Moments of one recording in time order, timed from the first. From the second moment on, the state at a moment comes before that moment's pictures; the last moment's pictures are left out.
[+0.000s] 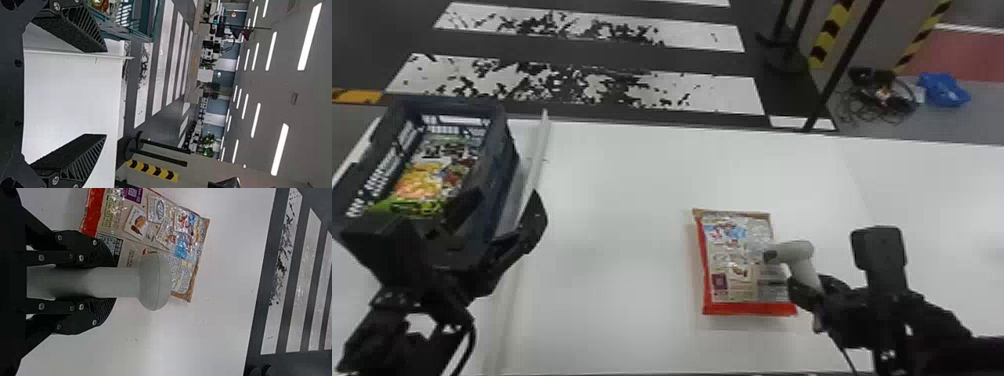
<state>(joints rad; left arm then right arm) 0.51 0.04 0.03 -2.10 0.17 0.20 -0.17 0.50 -0.15 -0.10 -2.36 0.17 1.14 0.37</state>
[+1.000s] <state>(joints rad) 0.52 0.04 0.03 -2.12 0.17 0.21 -0.17 0.25 -0.18 -0.17 -1.90 0.16 0.81 0.25</state>
